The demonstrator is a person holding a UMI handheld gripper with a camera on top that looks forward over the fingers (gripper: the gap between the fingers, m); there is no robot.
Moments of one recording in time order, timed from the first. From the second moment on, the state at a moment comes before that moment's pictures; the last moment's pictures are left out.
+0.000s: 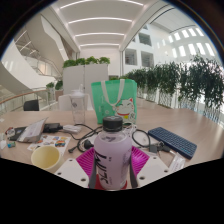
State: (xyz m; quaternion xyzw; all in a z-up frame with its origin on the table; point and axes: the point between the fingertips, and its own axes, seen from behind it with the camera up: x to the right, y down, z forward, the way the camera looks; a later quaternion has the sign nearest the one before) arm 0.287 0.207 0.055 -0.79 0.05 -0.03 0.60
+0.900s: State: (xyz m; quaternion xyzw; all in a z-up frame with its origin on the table) arm 0.182 -0.033 0.148 -0.82 0.11 -0.01 0.56
